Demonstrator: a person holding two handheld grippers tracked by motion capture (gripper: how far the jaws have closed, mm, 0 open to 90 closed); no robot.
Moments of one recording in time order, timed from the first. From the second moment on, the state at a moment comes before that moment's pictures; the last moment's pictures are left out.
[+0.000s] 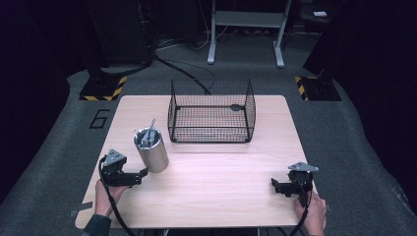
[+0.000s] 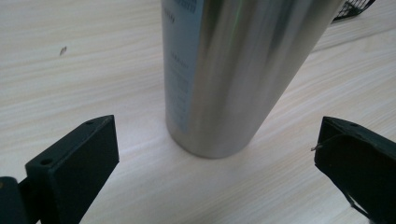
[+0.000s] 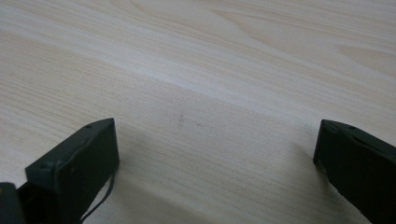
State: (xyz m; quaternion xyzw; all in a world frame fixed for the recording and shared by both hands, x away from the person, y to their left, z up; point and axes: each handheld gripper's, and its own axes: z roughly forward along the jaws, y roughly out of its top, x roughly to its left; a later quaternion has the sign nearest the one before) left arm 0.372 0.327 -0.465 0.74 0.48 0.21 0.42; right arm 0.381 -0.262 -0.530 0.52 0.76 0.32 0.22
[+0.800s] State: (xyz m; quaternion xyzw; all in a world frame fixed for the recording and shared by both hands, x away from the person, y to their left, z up) left arm 0.404 0.302 -0.430 0.72 0.46 0.24 0.46; right arm 0.381 -0.262 -0.530 0.52 0.76 0.32 0.22
